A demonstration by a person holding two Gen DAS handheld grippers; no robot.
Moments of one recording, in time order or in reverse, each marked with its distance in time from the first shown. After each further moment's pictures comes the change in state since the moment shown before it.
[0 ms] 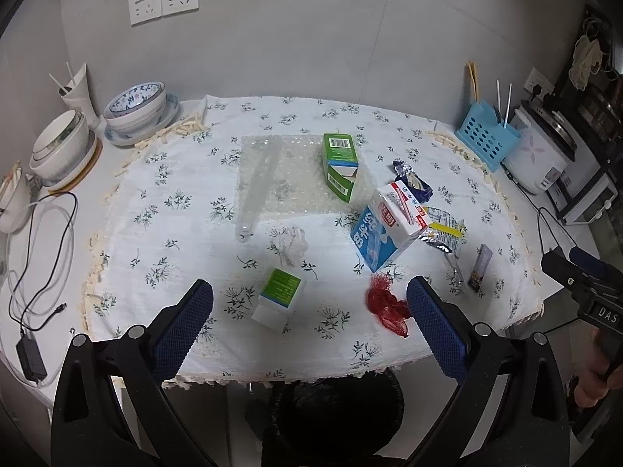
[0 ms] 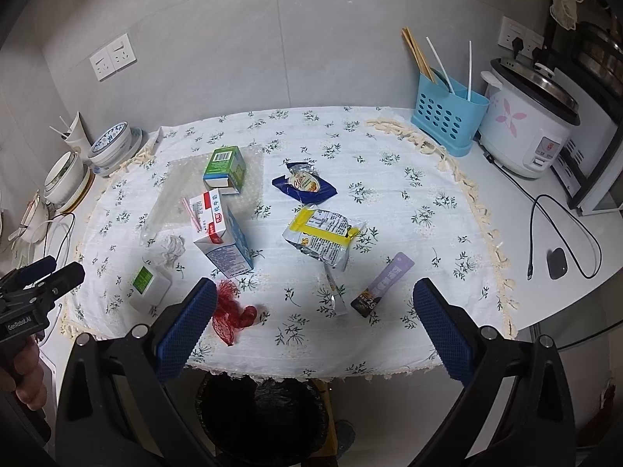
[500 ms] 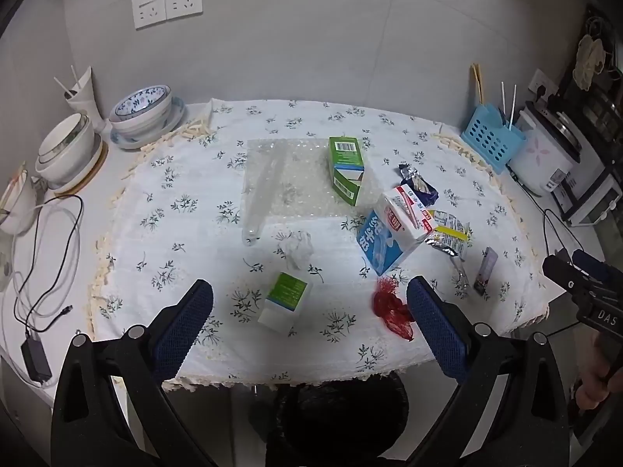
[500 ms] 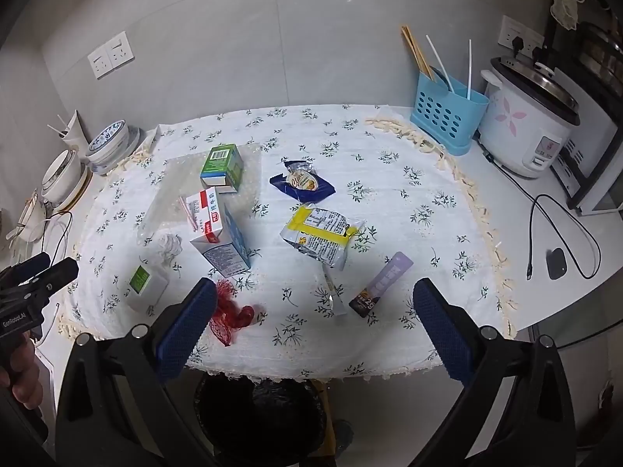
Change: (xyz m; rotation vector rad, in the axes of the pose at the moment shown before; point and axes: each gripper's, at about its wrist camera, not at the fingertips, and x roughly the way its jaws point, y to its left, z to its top) left arm -0.004 0.001 0.002 0.003 -0.010 0.020; right arm 0.003 -0.004 0.000 0.000 0.013 -0.003
